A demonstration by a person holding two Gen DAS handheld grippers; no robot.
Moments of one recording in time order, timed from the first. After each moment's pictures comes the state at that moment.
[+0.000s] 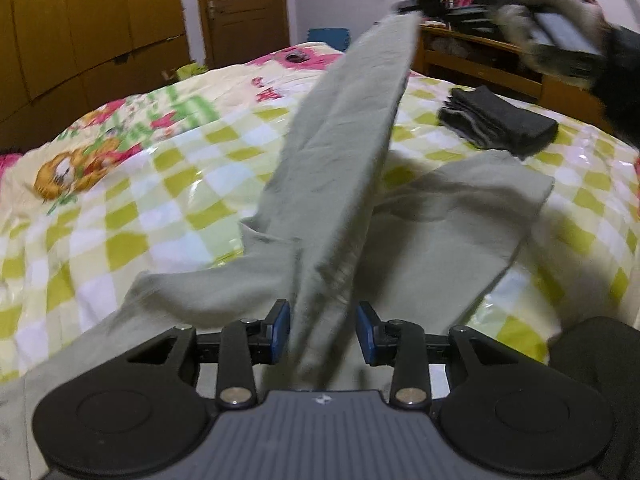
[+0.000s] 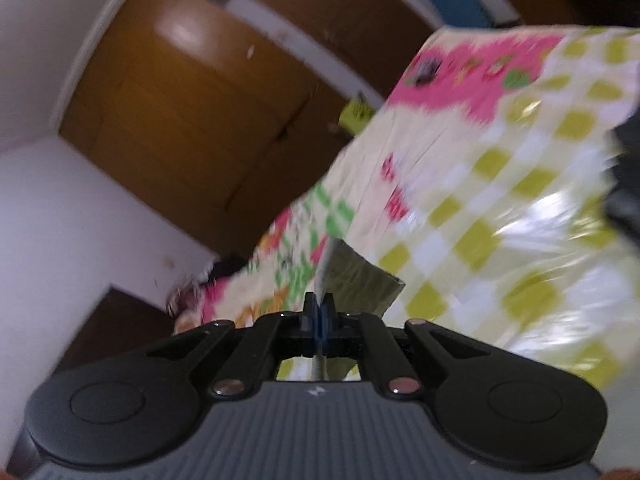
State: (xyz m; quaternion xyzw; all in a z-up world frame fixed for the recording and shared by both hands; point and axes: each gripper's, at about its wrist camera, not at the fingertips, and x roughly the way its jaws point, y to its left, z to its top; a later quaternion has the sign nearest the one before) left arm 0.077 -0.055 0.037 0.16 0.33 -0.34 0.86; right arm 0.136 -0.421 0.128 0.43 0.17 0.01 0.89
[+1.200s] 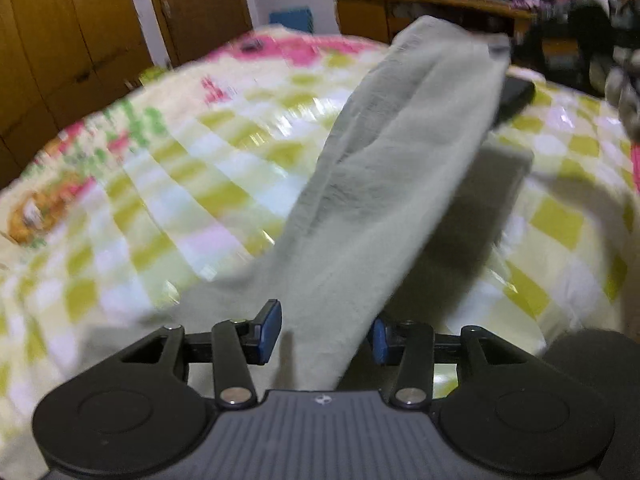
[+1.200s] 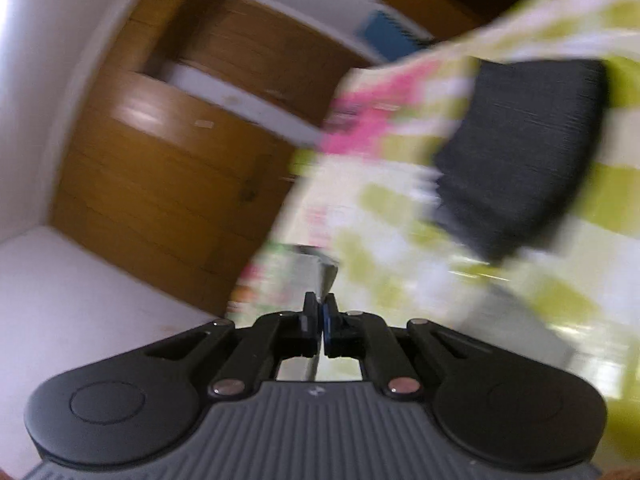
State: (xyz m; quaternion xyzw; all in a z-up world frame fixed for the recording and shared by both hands) left arm 0.072 -0.132 0.032 0.23 0.36 -0.36 0.83; right arm 0.015 -0.507 0.031 0.52 0.18 -0.08 0.83
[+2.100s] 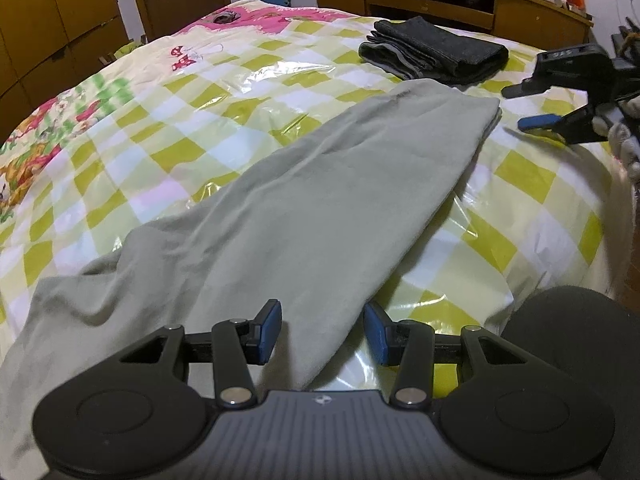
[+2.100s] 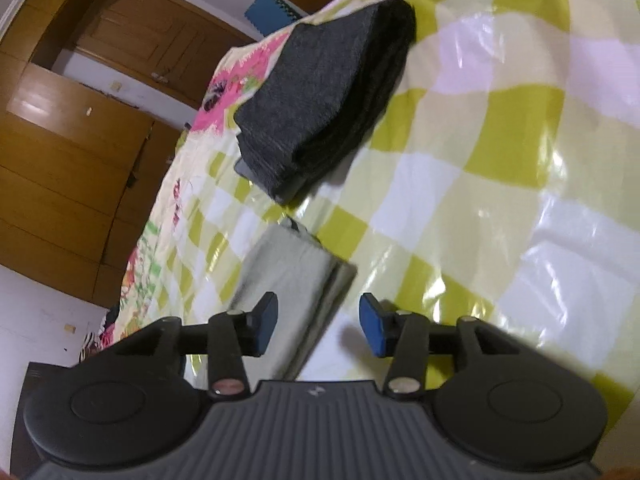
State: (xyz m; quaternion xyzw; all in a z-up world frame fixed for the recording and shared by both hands) left arm 0.049 -0.135 0.009 0.23 0.39 -0.38 0.81; right arm -0.040 -0.509 -0.018 0.52 0.25 -0.17 0.80
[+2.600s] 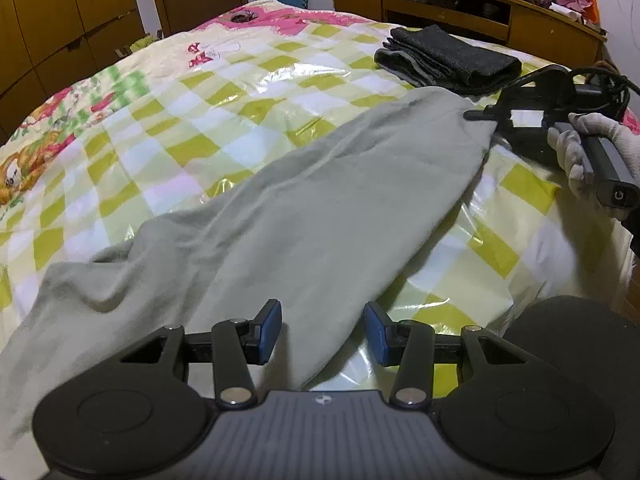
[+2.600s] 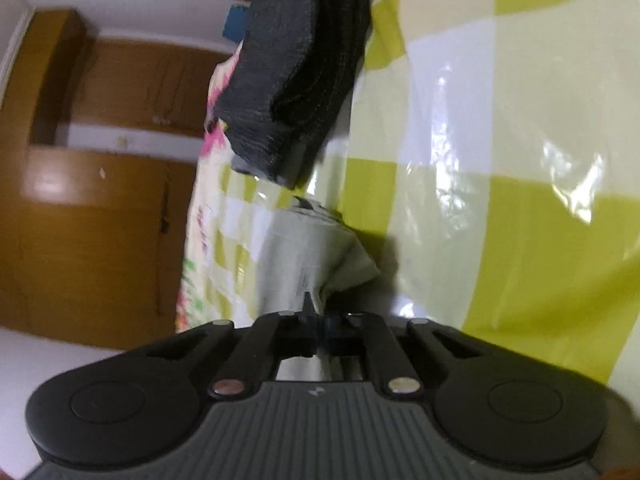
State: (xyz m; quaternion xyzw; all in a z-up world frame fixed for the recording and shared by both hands) left arm 0.046 -0.130 0.016 0.21 0.39 -0.36 0.82; right arm -0.009 -0.504 -0.066 0.65 0.15 -0.13 0.74
